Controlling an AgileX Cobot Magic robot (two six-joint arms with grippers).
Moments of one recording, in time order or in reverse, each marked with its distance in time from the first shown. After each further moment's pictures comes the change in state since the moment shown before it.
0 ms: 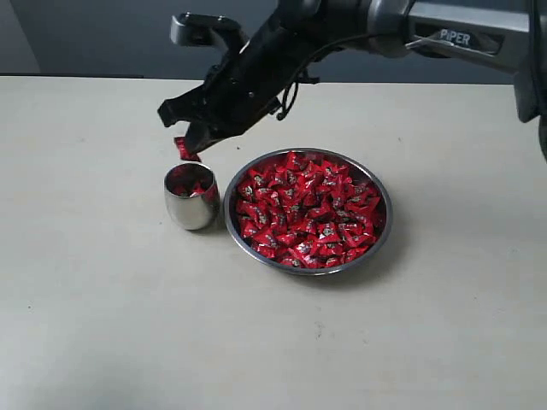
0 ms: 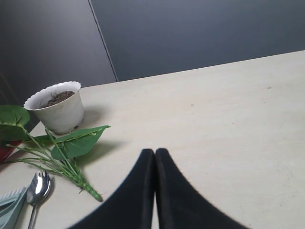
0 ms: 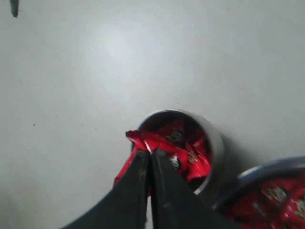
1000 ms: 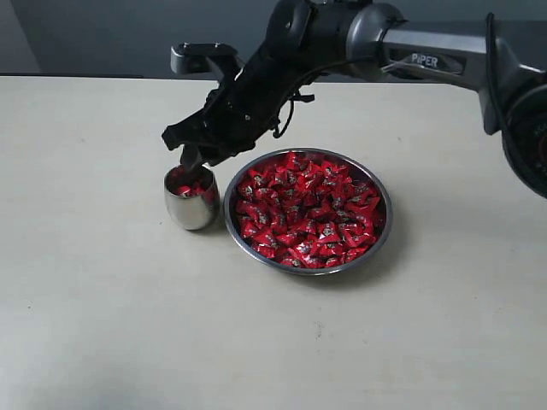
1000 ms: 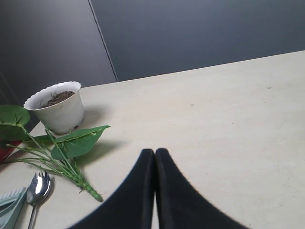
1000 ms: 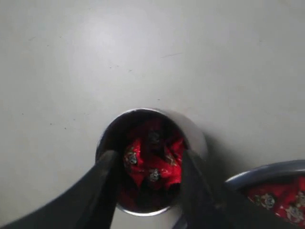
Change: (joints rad) left arm 0.000 0.000 0.000 0.000 0.000 0.000; right arm 0.004 0.061 0.000 -0.050 -0.044 0.009
